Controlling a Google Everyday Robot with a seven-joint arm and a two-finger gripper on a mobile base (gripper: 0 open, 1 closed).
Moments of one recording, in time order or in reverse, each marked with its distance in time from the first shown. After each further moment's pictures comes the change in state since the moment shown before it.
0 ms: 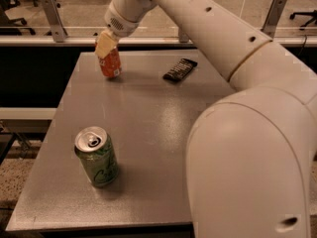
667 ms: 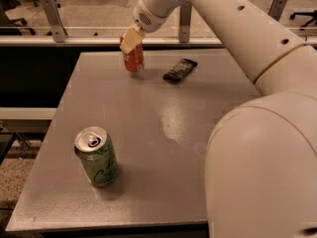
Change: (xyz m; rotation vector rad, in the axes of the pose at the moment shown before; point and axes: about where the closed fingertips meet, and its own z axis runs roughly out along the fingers) arm 0.052 -0.043 -0.045 0.069 0.021 0.040
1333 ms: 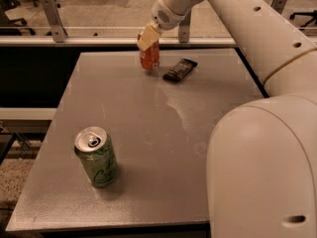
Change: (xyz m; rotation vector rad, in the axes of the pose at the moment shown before) arm 0.038 -0.034 -0.020 0.028 0.026 0.060
